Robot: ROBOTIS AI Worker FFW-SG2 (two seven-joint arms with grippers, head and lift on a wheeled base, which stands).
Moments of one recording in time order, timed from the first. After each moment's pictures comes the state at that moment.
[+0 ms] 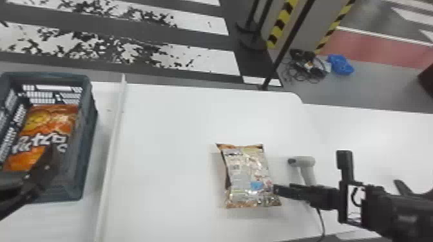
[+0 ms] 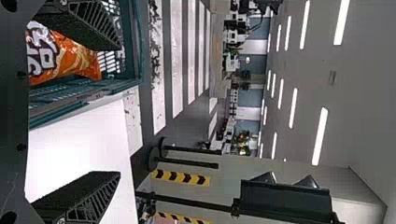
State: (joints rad) left arm 0.80 0.22 0.13 -2.37 0.26 0.14 -0.23; right arm 0.29 -0.48 -0.37 -1.65 -0.36 0.95 0.82
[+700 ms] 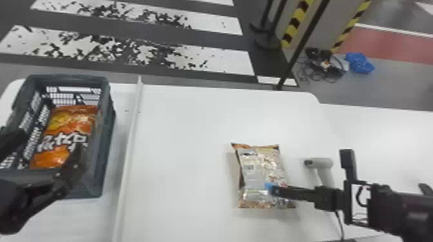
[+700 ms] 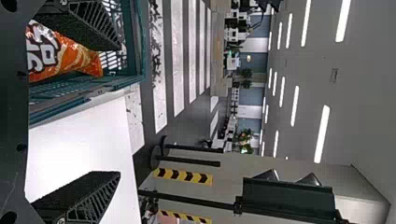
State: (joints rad) left arm 0.79 0.22 0.11 -2.37 0.25 0.14 -0.23; right arm 0.24 -0.48 -0.29 -1.63 -0.40 1.01 0.88
